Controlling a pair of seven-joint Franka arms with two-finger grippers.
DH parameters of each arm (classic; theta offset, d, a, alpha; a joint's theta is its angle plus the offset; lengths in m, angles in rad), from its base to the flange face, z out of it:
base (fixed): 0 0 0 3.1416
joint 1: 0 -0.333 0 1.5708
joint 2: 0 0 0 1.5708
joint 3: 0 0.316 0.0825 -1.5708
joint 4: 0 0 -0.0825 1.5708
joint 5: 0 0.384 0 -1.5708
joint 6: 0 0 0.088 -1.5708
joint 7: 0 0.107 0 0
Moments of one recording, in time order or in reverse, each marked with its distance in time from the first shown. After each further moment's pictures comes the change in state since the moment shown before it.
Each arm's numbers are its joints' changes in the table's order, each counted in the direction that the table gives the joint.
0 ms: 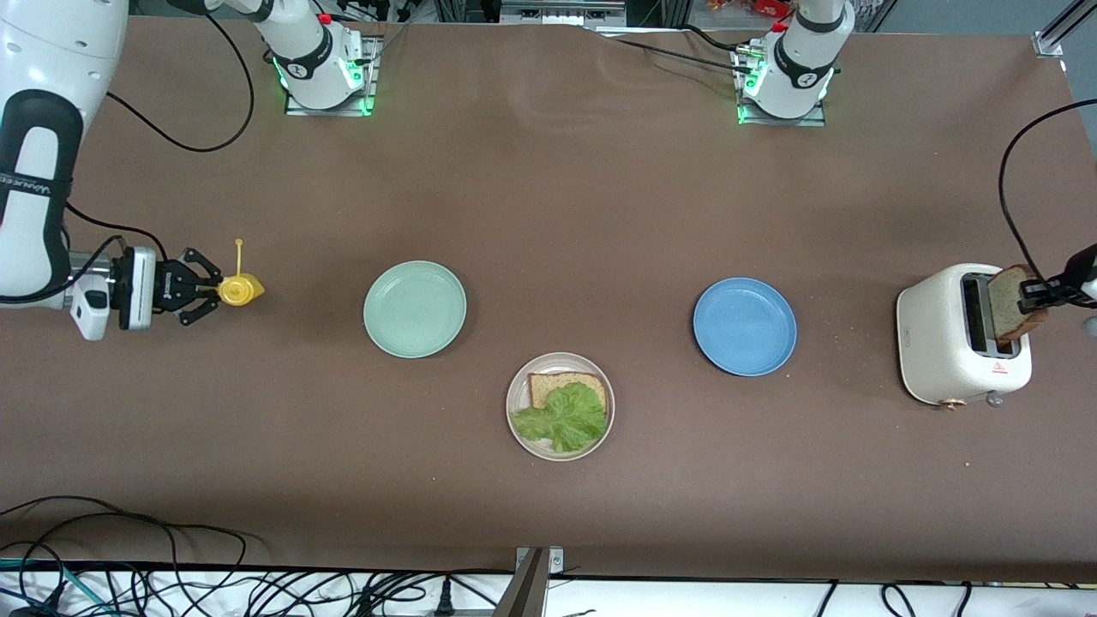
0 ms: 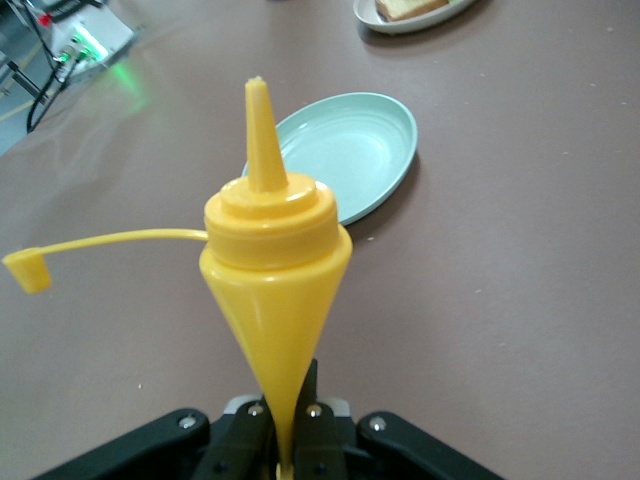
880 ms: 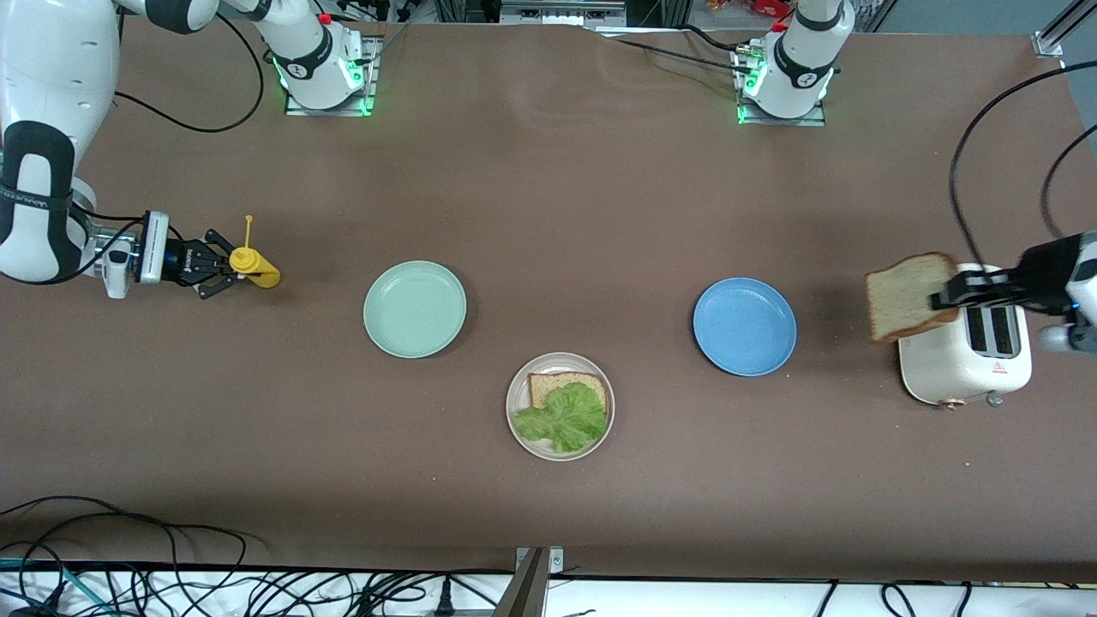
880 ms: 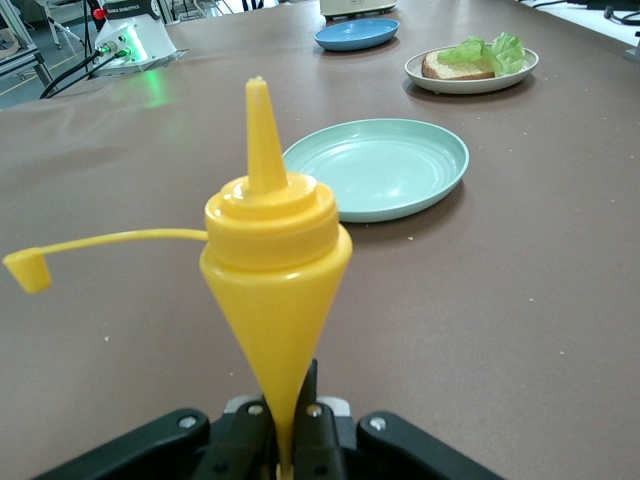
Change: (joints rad) left arm 0.184 0.113 -0.049 -0.331 -0.554 0.443 -0.088; right arm 0.105 0.078 0.050 0.154 0.148 0.028 -0.463
